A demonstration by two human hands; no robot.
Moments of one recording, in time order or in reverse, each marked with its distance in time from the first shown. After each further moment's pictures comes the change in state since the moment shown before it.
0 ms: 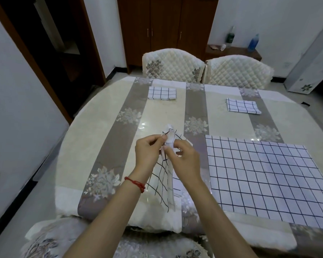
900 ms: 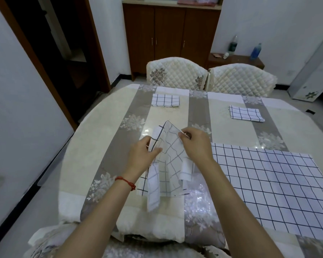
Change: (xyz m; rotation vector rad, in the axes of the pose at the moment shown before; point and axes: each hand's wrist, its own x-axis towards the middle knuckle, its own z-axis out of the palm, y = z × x) left_hand 0.038 -0.023 -0.036 0.639 -0.062 0.212; right_hand 0.058 -0.024 -0.027 -0.266 -0.041 -0.043
